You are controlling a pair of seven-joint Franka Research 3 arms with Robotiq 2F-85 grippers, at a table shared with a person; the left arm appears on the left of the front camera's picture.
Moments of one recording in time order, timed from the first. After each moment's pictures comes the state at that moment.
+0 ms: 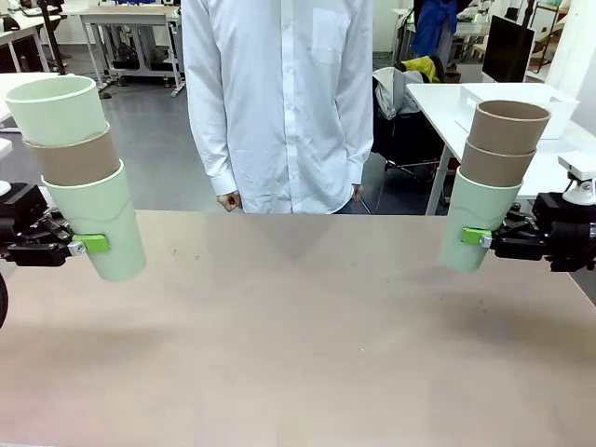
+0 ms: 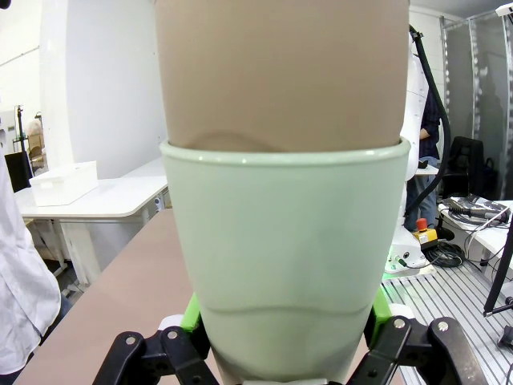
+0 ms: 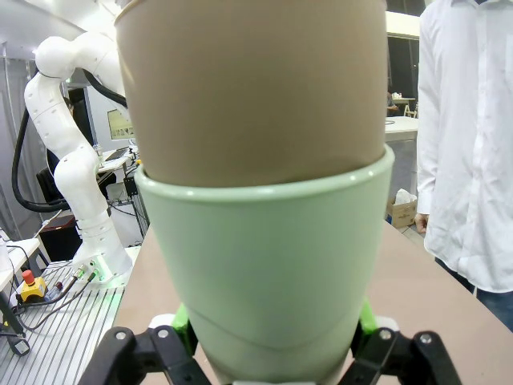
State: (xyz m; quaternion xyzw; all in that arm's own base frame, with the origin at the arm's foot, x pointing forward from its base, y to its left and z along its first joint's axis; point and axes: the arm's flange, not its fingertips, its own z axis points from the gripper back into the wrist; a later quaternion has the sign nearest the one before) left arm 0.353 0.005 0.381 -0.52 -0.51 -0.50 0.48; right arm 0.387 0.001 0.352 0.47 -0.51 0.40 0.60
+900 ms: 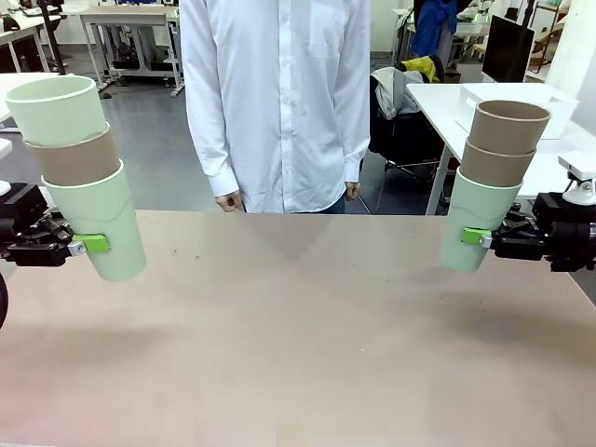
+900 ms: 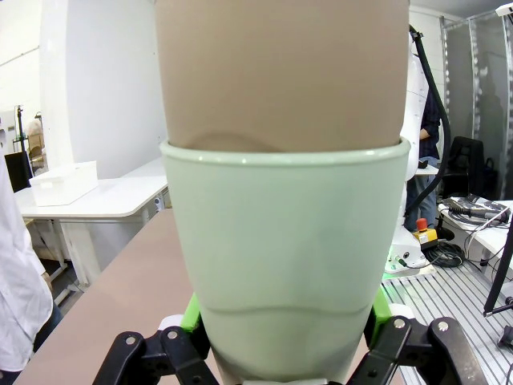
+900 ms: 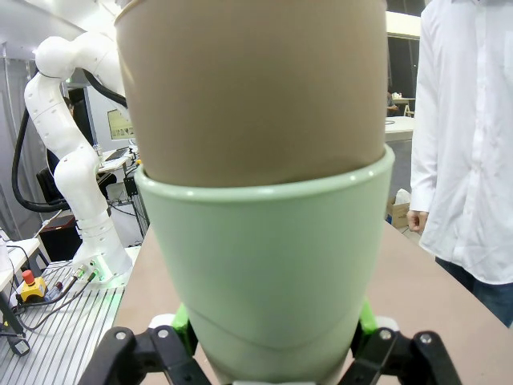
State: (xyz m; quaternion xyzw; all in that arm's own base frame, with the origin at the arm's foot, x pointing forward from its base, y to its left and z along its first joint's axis) left arm 0.353 0.005 0.381 -0.52 -0.51 -0.50 0.48; right arm 0.387 0.001 0.352 0.47 -0.51 0.40 0.60
